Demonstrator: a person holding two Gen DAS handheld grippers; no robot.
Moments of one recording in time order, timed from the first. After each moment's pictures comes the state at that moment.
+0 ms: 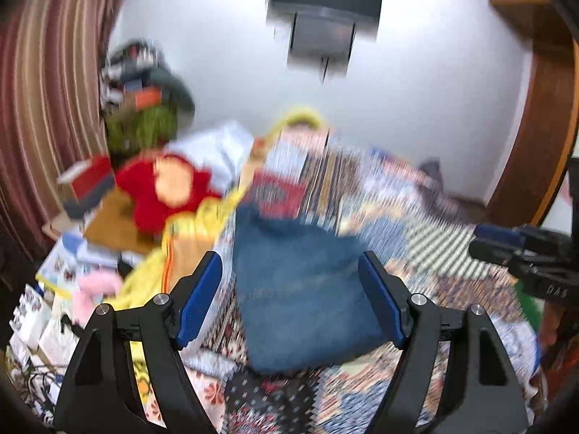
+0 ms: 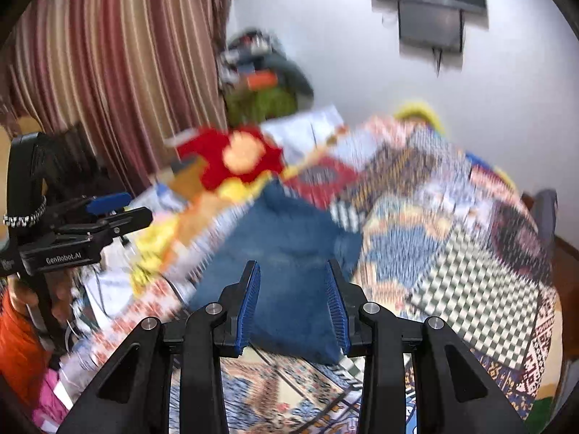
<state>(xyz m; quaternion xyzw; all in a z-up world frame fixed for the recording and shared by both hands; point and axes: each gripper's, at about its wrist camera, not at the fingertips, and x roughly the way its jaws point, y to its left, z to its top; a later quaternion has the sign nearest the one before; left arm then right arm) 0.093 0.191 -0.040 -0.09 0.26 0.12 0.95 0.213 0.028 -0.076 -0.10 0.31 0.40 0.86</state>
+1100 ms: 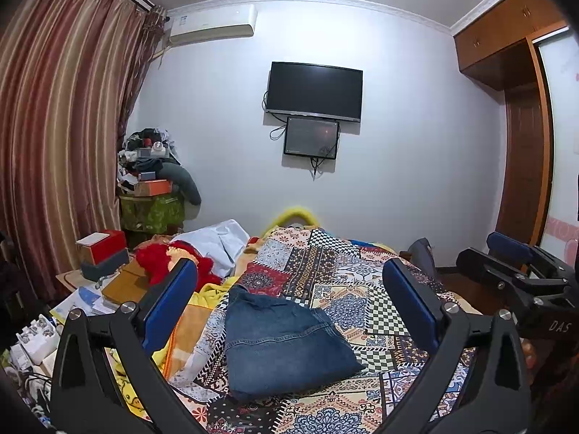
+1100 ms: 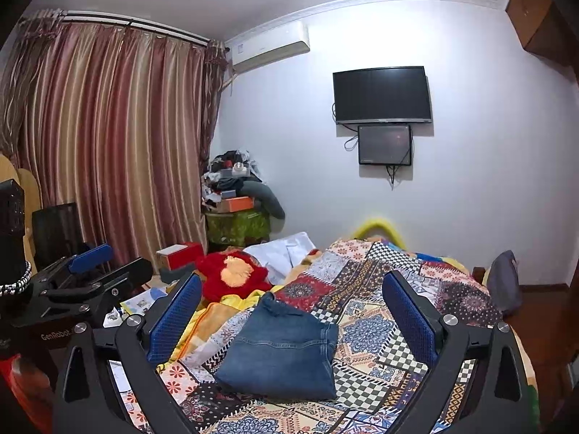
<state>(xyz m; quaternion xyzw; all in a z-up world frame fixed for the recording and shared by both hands) -0.011 0.109 0.022 -0.06 0.08 0.14 0.98 0.060 -0.035 0.014 -0.03 0.09 0.35 0.93</state>
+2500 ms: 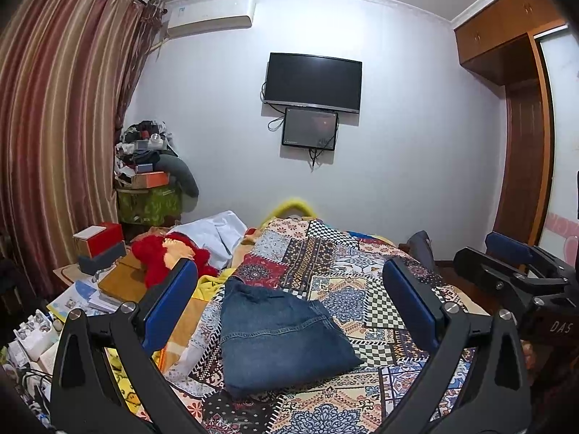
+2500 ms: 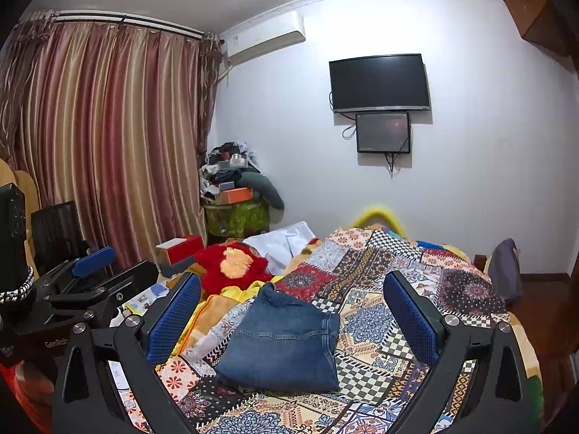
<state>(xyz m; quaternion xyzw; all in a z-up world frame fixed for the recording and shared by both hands) 0.000 0.106 0.014 -0.06 0.10 0.14 0.98 0.072 -0.037 0.009 -0.02 0.11 0.34 0.93</state>
